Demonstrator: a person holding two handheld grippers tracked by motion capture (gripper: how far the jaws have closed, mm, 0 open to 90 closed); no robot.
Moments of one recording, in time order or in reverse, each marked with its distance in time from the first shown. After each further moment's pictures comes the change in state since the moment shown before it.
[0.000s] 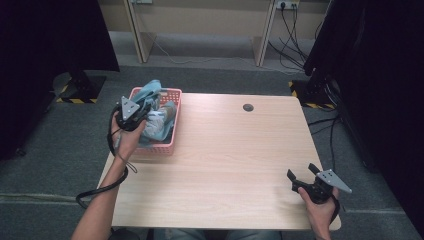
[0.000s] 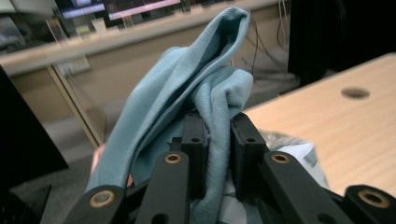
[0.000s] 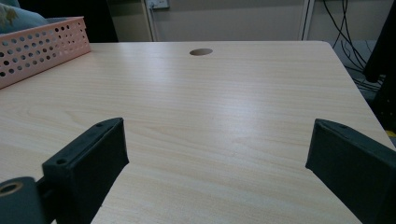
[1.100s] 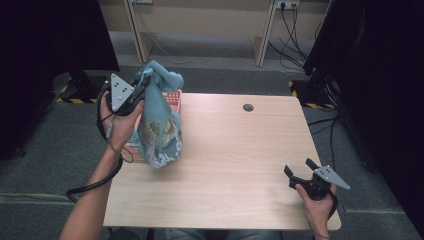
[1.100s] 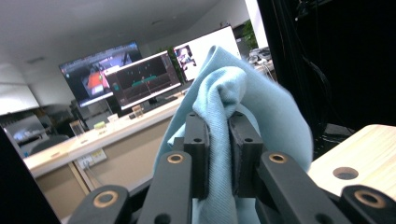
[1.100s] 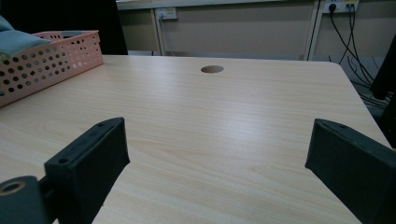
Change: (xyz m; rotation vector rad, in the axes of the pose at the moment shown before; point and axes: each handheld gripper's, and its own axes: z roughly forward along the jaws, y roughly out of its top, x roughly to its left) left arm -0.017 0.105 -0.050 -0.299 0.002 0.163; right arm 0.013 0.016 0.004 -0.035 0.028 -0.028
